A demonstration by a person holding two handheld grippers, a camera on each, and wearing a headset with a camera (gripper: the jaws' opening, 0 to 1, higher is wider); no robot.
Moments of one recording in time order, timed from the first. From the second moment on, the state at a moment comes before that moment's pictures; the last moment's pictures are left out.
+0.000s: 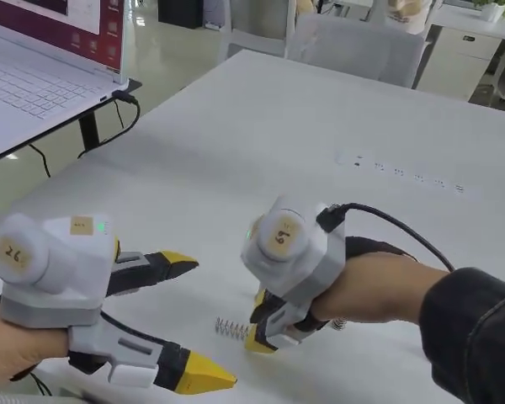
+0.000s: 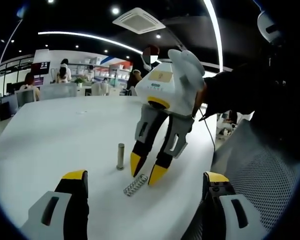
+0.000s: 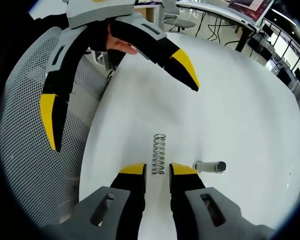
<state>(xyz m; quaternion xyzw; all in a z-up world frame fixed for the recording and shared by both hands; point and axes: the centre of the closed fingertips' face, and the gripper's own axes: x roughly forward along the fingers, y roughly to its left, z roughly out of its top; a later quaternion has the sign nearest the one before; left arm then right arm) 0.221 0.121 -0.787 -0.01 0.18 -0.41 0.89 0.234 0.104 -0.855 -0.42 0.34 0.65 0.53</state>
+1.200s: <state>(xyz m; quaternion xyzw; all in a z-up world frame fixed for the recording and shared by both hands) 0.222 0.116 -0.788 0.02 0.19 -0.42 0.89 0.227 0.089 -0.832 -0.42 0.33 0.65 0.54</state>
